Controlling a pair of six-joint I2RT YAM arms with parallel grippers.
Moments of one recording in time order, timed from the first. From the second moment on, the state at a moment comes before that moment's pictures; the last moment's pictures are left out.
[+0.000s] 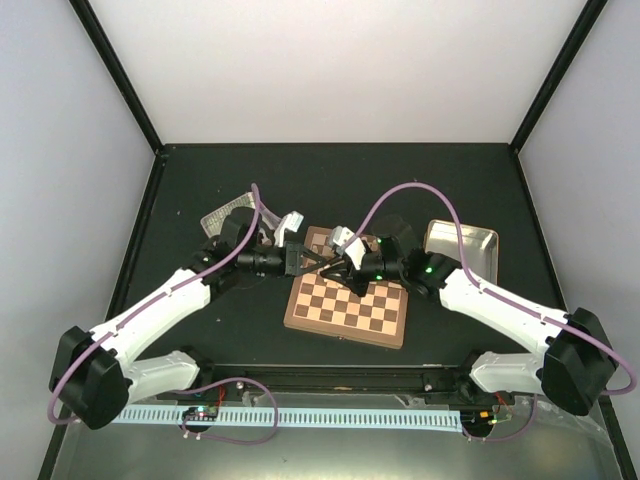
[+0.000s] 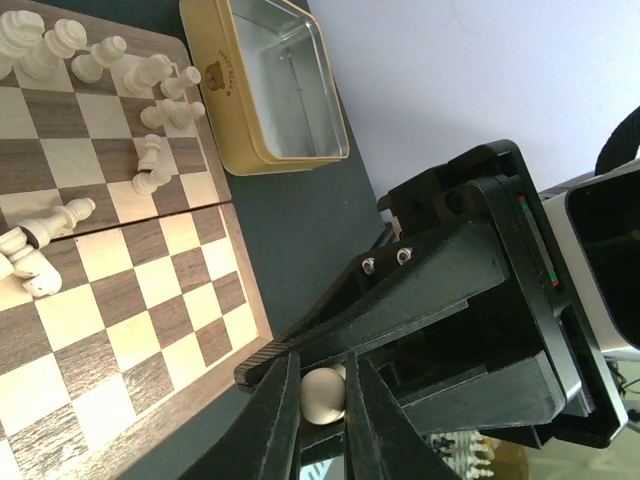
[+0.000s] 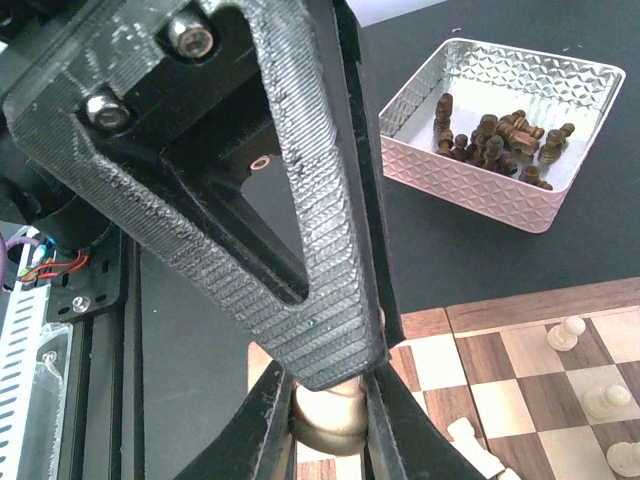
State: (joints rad) left arm -0.57 1.12 0.77 -0.16 0.76 -0.78; right arm 0.80 1.24 0.84 -0.16 -0.51 -0.12
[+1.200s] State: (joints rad) left arm -0.85 1.76 1.37 -0.54 0.09 -0.44; right arm 0.80 0.76 0.50 -0.34 0.42 0.71
